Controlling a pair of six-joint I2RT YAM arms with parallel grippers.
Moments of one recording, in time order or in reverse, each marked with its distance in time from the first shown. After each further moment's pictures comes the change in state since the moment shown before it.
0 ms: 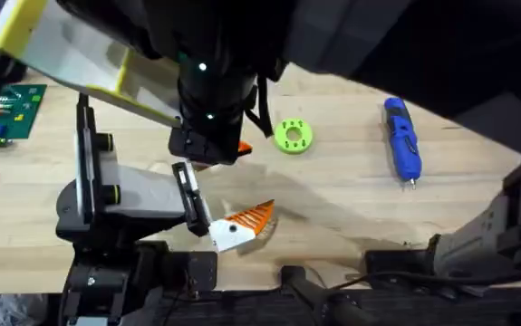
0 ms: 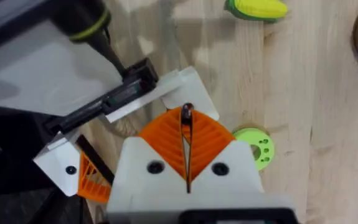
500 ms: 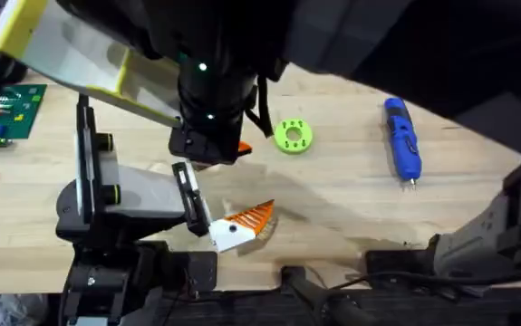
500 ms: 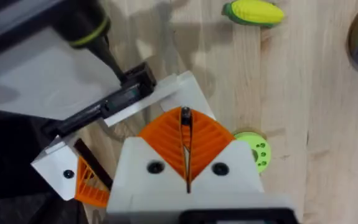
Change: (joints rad) left arm 0.000 0.000 0.000 0.000 0.000 0.000; right arm -0.002 0.000 0.000 0.001 0.000 -0.005
